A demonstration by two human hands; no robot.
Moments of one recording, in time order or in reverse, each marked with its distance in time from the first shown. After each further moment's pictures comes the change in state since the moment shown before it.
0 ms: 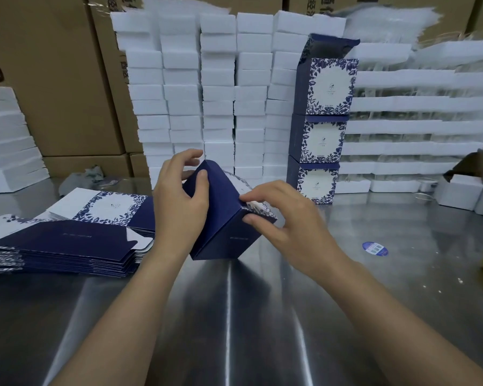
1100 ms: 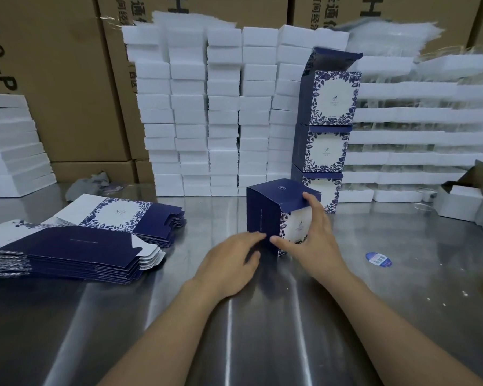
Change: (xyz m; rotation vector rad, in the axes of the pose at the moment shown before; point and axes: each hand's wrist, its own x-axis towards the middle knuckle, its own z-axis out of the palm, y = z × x) left_hand -0.058 -0.046 0.045 0.497 -0.828 0.078; right_hand -0.031 0.081 0.013 -0.027 0.064 0.544
